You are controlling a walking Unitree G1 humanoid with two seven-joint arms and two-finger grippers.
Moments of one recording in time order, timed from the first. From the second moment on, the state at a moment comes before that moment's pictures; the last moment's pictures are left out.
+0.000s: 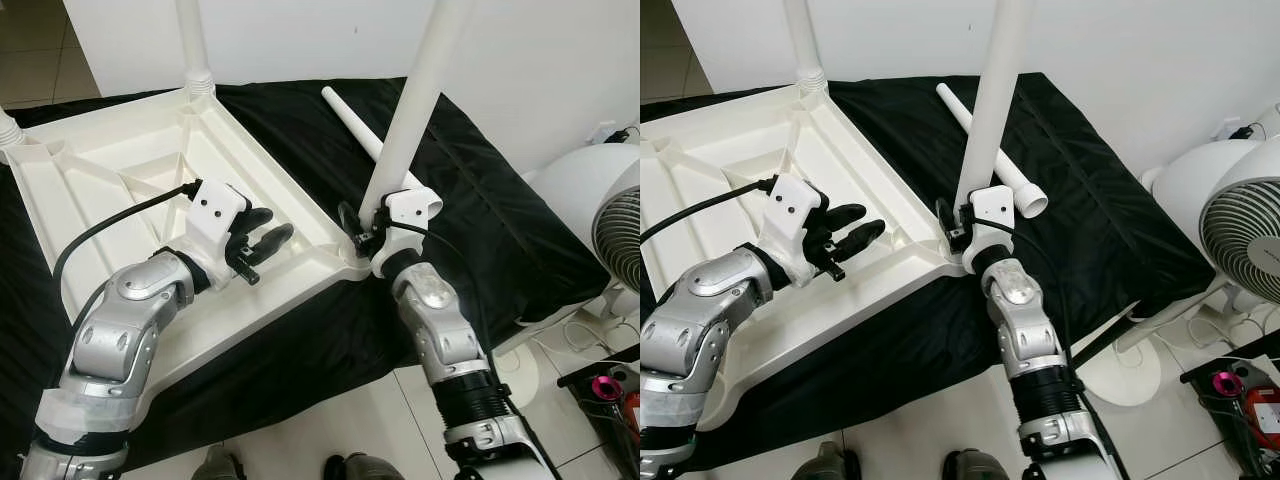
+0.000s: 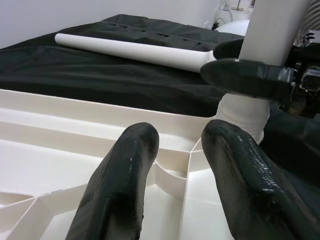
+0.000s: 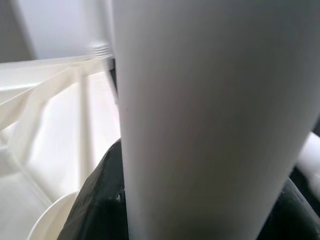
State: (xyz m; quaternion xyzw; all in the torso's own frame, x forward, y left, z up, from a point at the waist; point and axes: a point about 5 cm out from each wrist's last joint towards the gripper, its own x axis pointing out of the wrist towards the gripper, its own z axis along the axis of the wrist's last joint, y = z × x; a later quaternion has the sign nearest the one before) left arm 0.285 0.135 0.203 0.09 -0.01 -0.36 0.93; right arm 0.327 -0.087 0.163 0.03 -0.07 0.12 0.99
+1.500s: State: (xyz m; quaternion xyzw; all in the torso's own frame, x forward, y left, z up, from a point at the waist) left arm 0.285 0.134 0.203 0.10 -0.02 -0.36 0.93; right arm 0.336 -0.083 0.173 0.02 -0.09 -0.05 0.99
